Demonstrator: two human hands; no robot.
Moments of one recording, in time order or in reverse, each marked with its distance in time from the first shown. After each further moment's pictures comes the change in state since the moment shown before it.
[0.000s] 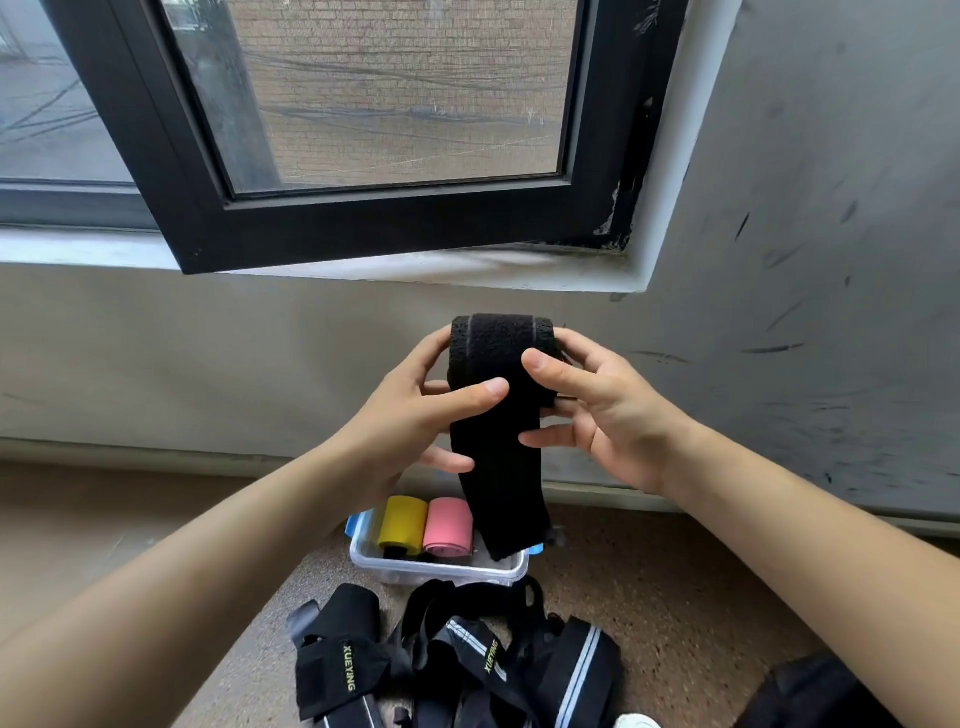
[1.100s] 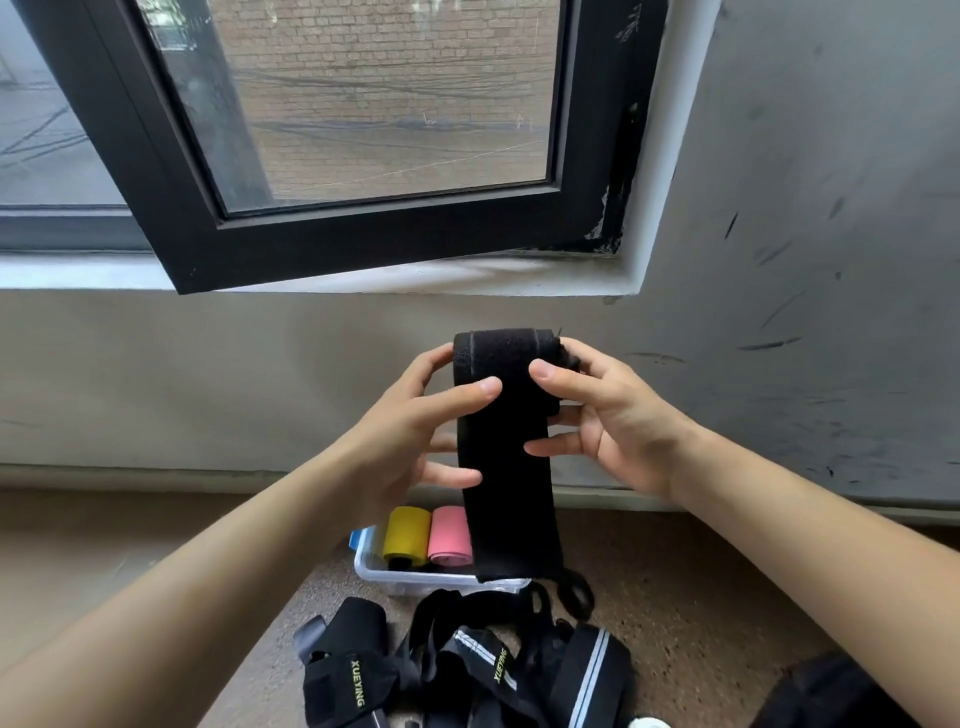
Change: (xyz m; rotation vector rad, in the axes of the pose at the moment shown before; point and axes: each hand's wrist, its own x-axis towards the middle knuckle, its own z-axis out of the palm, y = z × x) left_hand 0.001 0.001 -0.002 -0.111 -0.057 -0.136; right_hand -0.003 0.003 -0.009 -0.003 -0.019 -0.004
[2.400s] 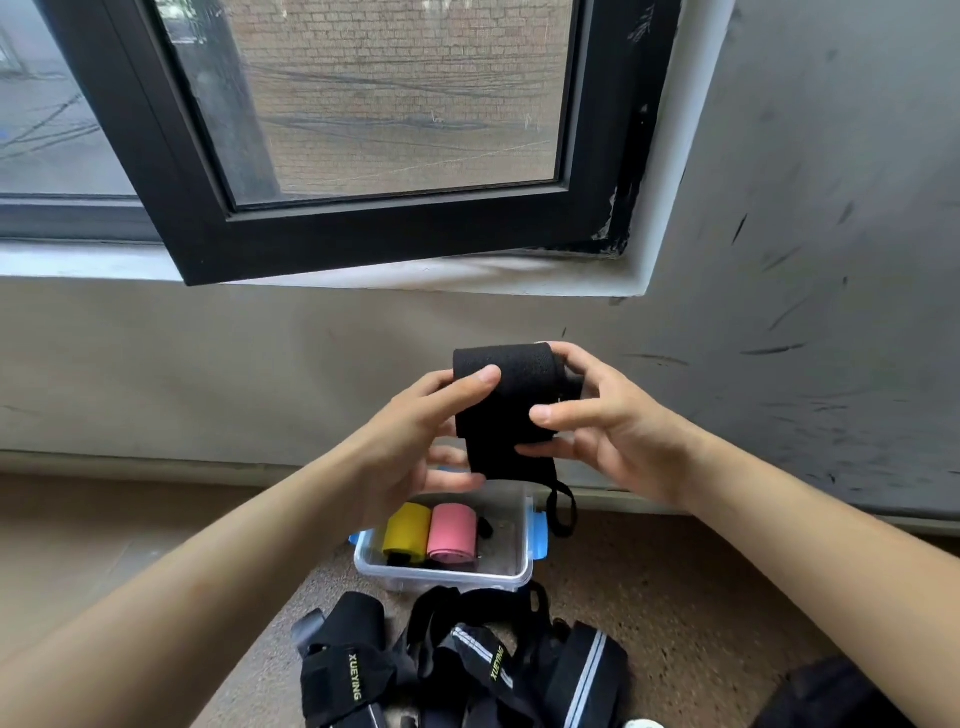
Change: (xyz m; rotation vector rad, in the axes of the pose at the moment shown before) left_hand 0.001 -0.008 0.000 -0.005 0.009 -0.086; right_hand 0.003 0.008 -0.005 0.052 -0.110 0.001
